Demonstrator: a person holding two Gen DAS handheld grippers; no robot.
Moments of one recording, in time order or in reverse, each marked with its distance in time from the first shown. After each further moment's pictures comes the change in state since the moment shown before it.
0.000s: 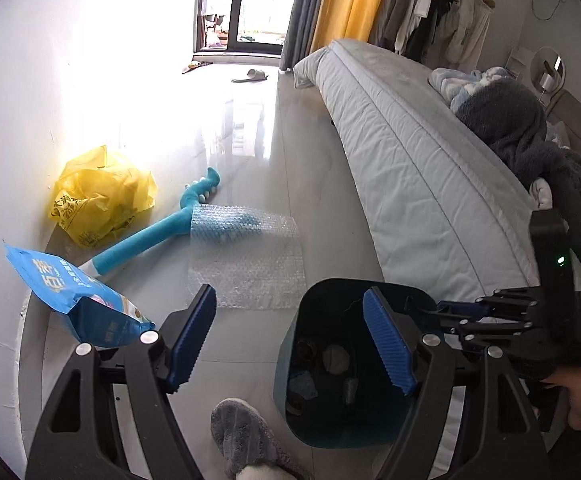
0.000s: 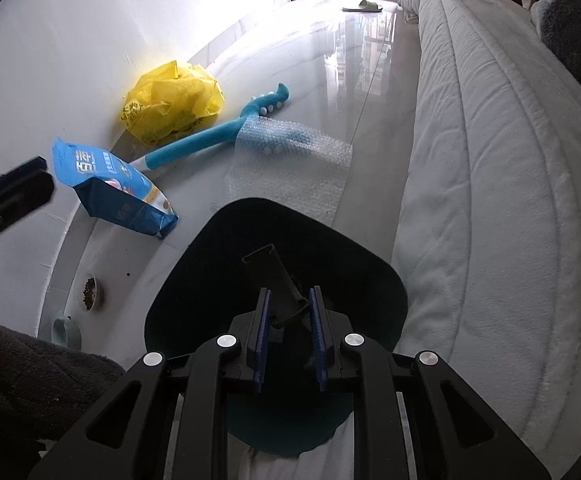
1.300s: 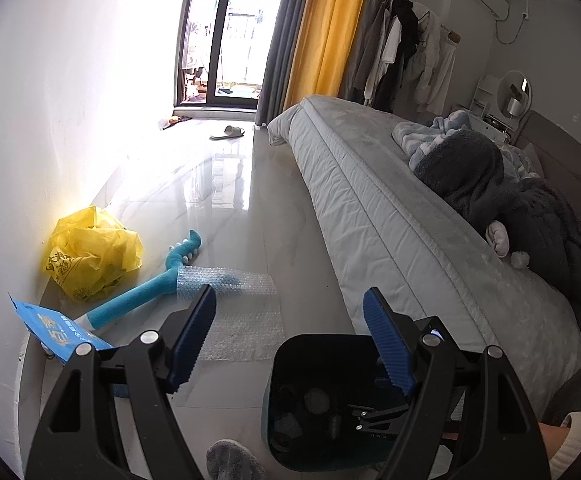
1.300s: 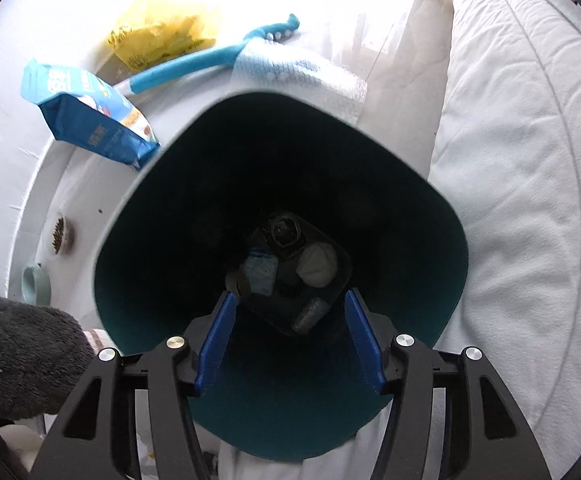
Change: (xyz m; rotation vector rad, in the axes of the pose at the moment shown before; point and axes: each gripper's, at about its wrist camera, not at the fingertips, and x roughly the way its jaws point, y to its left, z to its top) left arm -0.061 -0.018 0.031 0.053 -0.195 -0.076; right arm 0.047 0.024 -0.021 -0.083 0.146 -0.047
